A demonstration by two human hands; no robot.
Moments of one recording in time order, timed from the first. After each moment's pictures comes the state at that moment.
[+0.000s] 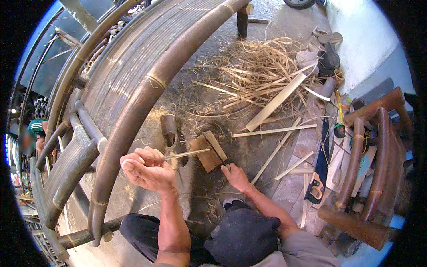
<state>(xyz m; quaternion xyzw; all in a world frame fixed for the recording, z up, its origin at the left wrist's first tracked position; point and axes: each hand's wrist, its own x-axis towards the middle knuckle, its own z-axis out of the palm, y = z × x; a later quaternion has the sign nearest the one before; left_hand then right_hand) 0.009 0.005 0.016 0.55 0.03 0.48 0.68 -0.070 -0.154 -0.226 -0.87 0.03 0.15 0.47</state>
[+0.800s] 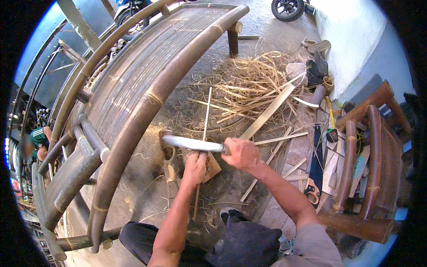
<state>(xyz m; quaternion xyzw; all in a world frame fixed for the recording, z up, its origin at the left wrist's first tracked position) 0.012 -0.019 -0.087 0.77 0.04 -0.12 0.62 0.028 -0.226 -0.108 -0.94 -0.18 -0.09 0.29</state>
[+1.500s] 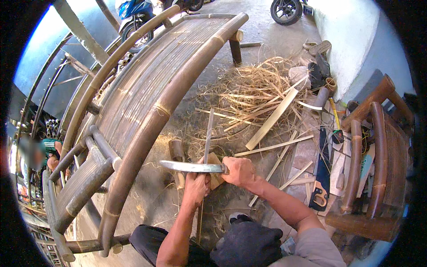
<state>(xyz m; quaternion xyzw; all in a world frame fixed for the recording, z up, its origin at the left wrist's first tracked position) -0.027 -0.005 -0.047 0.69 0.11 -0.17 0.70 -0.001 -0.192 -0.109 -0.91 -0.16 -0.04 0.38</state>
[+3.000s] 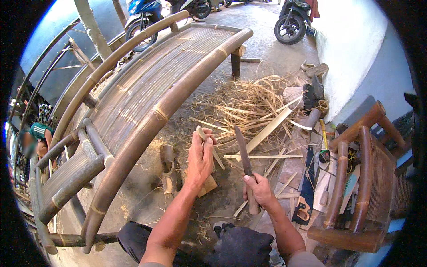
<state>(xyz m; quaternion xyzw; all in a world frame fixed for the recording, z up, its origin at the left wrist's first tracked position) 0.050 -0.067 -0.007 0.77 -0.13 0.15 0.61 -0.058 -0.274 -0.069 -0.65 0.12 0.16 0.74</state>
